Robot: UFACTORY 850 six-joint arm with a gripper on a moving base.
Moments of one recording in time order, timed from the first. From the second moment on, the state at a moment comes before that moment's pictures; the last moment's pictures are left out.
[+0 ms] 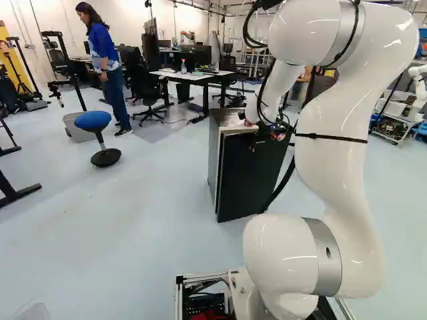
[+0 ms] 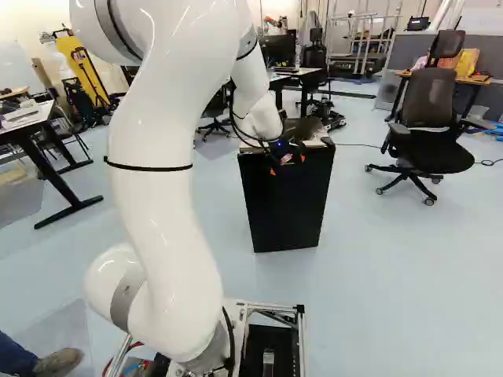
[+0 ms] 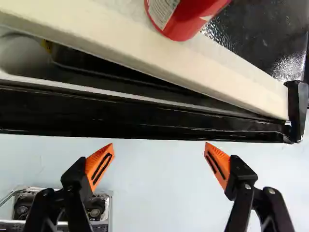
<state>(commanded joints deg) -15.3 -26.5 -63.6 -36.5 -13.7 0.0</state>
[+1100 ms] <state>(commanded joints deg) -15.3 -26.5 -63.6 -36.5 -9.4 0.0</state>
